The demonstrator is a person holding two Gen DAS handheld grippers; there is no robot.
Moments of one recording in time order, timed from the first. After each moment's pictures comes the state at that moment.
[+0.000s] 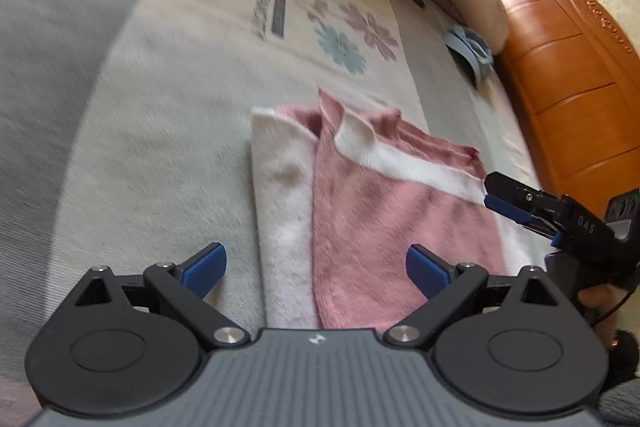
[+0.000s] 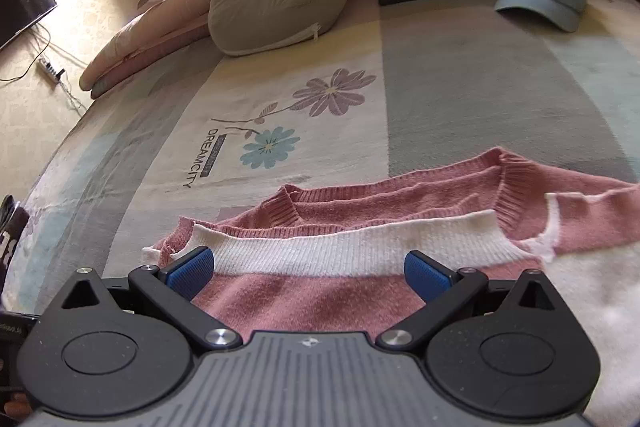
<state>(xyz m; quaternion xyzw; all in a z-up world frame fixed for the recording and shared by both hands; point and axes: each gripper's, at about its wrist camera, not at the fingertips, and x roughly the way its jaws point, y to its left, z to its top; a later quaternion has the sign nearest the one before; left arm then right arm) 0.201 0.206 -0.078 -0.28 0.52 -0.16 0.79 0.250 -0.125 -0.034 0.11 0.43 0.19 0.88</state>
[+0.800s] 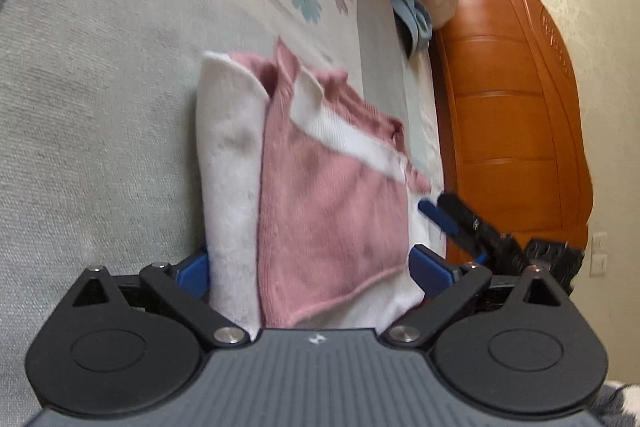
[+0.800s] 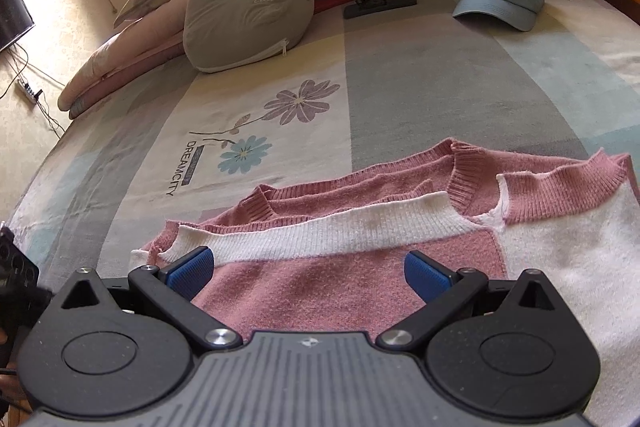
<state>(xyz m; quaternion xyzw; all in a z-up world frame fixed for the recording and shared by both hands) 0.232 0.210 -0.111 -0.40 0.55 -0.29 0.68 0.227 -0.139 -0.029 0.13 0.41 0.15 0.89</state>
